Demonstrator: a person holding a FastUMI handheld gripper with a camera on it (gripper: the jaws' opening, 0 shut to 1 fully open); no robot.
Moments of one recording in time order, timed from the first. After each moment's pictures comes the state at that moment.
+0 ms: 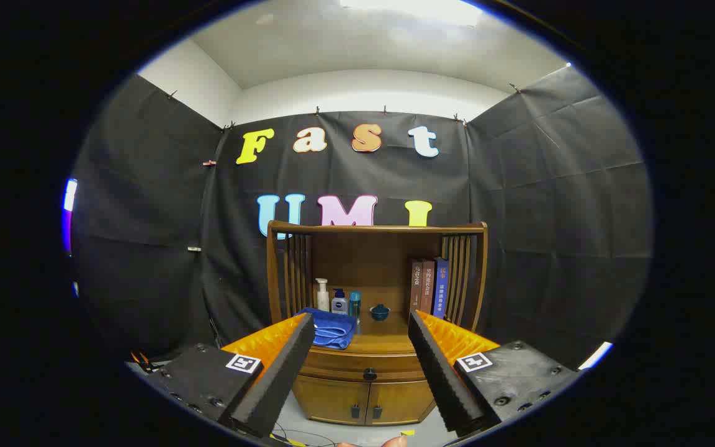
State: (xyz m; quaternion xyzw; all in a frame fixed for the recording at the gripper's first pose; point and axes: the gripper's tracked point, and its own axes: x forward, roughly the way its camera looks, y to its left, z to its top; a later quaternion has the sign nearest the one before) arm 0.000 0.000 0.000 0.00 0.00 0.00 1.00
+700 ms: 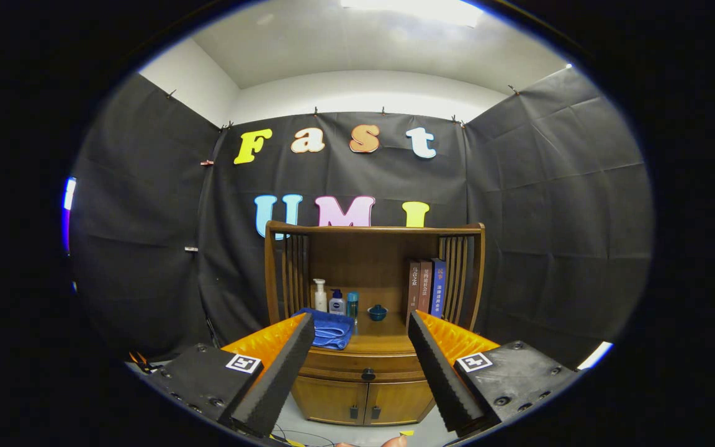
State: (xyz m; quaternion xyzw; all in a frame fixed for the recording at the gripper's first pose) arm 0.000 -0.001 0.001 0.00 0.00 -0.01 1.00
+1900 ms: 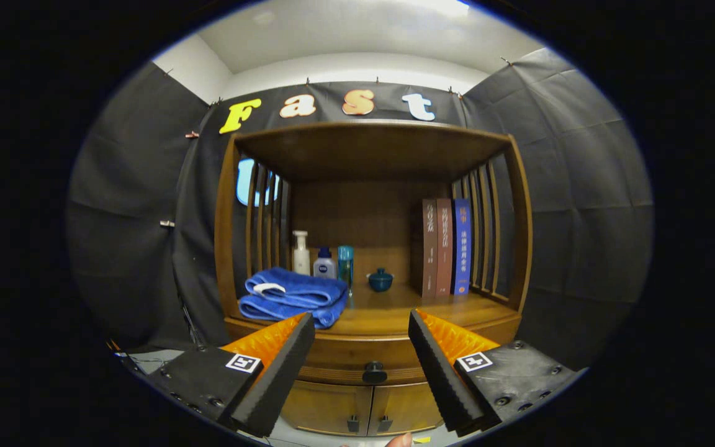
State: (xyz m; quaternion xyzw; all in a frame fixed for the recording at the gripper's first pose) arm 0.176 -0.006 -0.234 0.00 0.03 -0.02 1.00
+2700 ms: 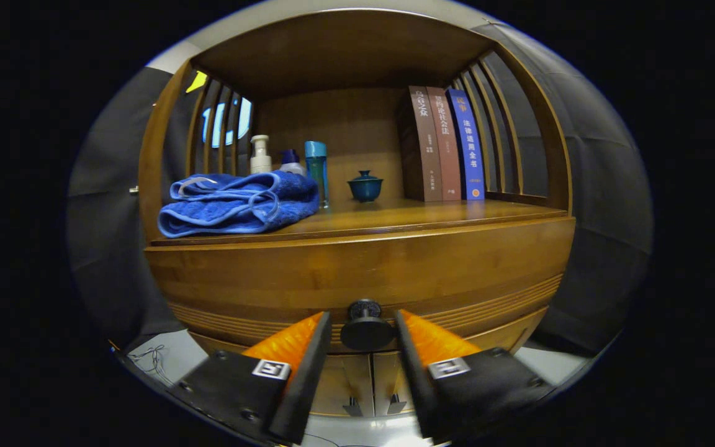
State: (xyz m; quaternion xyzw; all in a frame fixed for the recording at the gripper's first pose) arm 0.250 -0.033 -0.387 0.05 0.14 -0.06 0.99
